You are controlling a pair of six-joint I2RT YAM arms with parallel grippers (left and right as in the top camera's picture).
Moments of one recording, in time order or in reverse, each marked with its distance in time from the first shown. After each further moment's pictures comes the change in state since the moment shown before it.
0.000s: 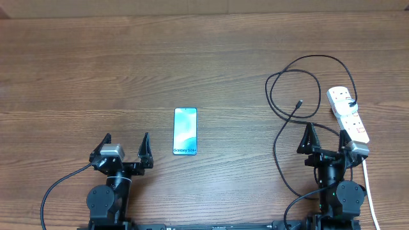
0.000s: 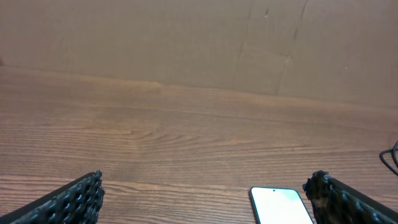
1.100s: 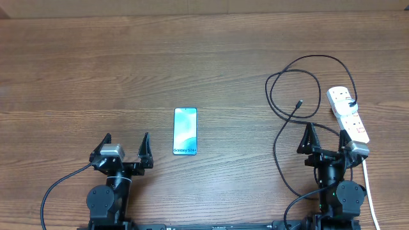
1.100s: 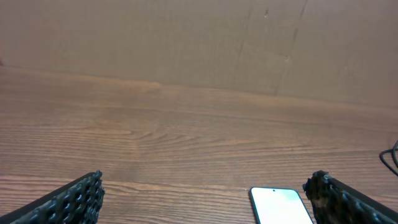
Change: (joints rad) left arm 0.000 0.000 0.000 0.001 0.005 0.000; right arm 0.000 0.000 0.000 0.000 0.000 0.000
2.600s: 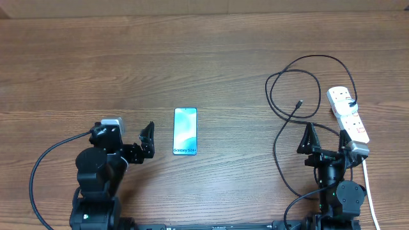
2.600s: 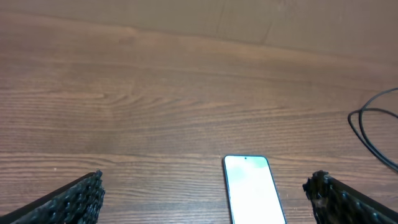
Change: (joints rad) left arm 0.000 0.532 0.399 -0.193 0.100 -0.012; right arm 0.000 0.000 0.000 0.000 0.000 0.000
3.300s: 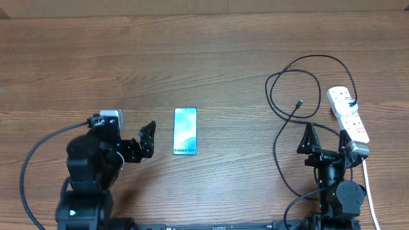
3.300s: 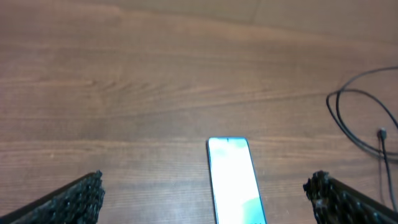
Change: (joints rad) left arm 0.000 0.117 0.287 -0.316 0.051 0.016; right arm 0.000 0.000 0.000 0.000 0.000 0.000
